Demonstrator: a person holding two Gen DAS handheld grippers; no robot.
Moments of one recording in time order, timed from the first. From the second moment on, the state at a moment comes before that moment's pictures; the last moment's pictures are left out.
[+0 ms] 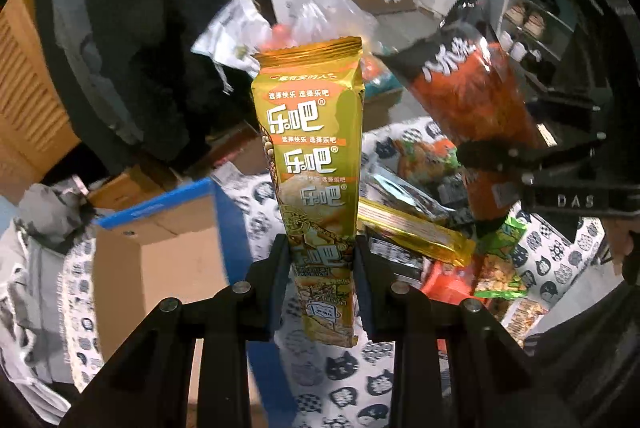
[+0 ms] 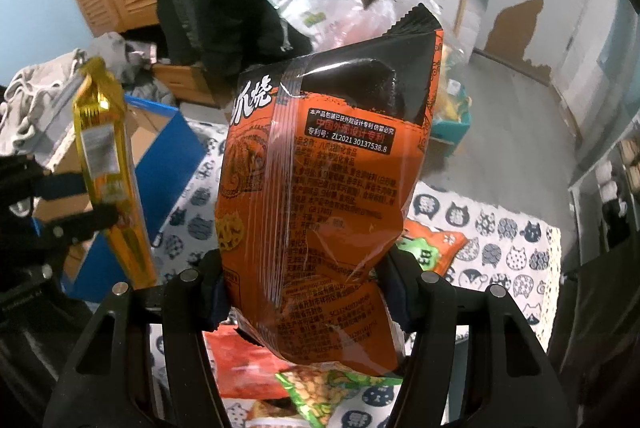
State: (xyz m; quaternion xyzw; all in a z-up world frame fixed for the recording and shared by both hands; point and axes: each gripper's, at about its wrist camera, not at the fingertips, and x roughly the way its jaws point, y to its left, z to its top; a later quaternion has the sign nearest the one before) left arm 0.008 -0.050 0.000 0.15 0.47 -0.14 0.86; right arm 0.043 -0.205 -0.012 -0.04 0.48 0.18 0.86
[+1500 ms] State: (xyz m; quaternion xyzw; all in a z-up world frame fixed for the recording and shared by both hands) left arm 0.009 0.150 -0.035 0.11 0.50 0.01 0.86; right arm 0.067 0.029 -0.018 -0.07 0.50 0.32 0.80
